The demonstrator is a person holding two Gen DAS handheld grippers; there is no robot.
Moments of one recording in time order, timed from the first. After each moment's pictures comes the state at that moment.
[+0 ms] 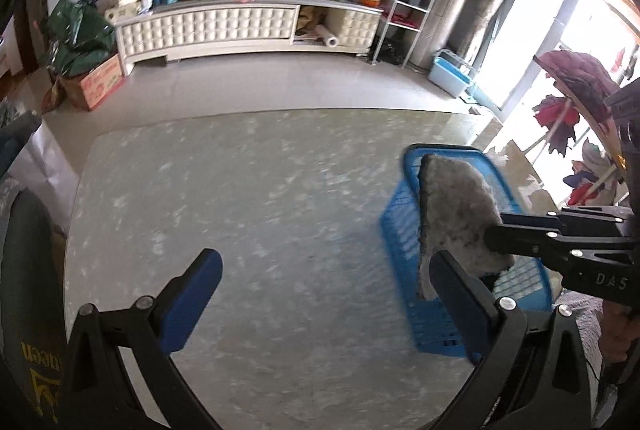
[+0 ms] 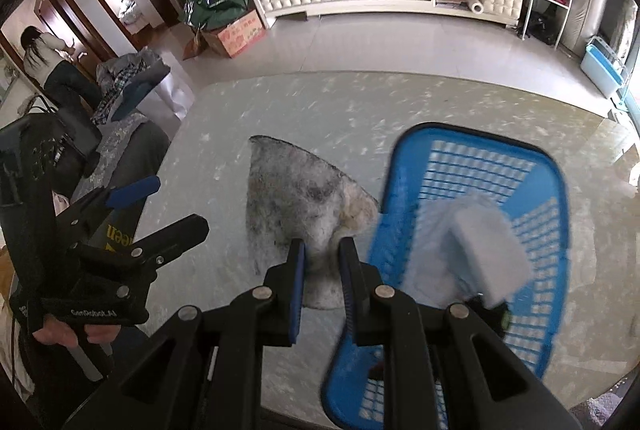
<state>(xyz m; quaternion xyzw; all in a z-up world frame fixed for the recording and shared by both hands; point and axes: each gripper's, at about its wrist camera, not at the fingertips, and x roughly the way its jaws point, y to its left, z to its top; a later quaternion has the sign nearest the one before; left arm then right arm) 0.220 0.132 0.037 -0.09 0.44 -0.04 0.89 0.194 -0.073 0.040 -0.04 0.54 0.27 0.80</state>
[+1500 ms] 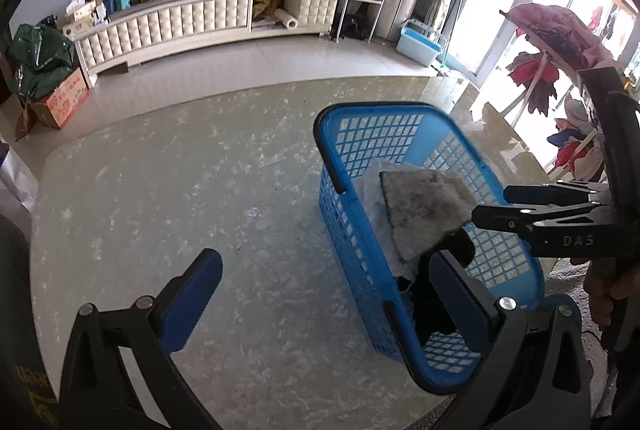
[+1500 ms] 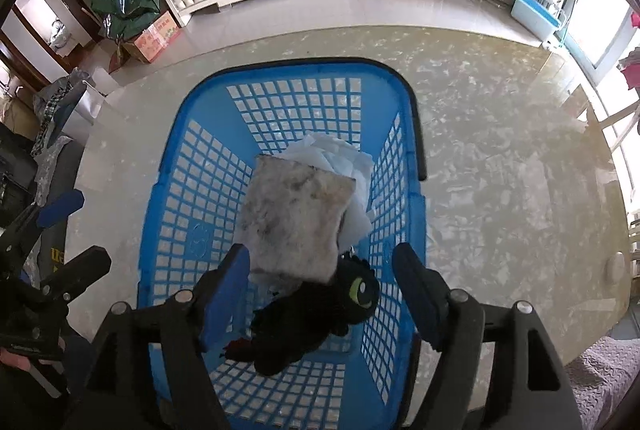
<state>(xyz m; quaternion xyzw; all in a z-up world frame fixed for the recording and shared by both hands) 0.229 0.048 0.013 -0.05 0.46 -0.09 0.88 0.237 -0.145 -0.024 -0.03 0.58 0.15 0.80</state>
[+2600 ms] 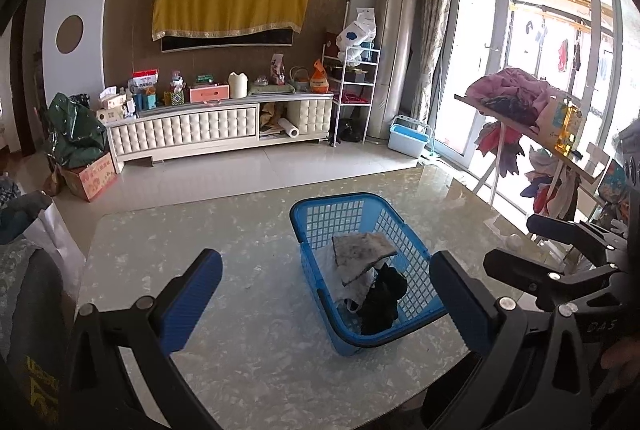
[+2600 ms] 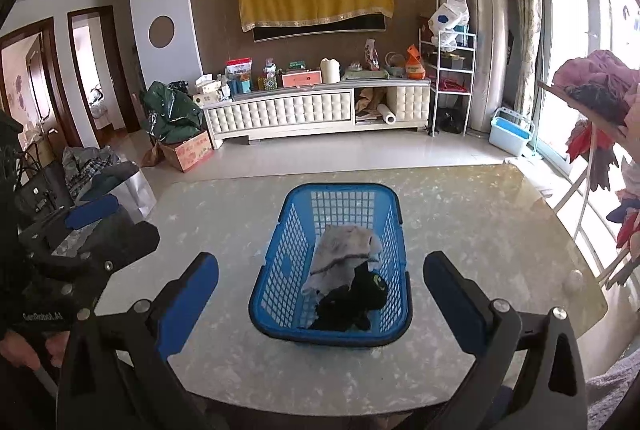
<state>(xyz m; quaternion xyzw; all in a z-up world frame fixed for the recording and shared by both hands) 0.081 0.022 0.116 -0.03 0.27 -0.07 0.96 0.068 -0.165 0.075 0.00 0.32 0.17 0.93</state>
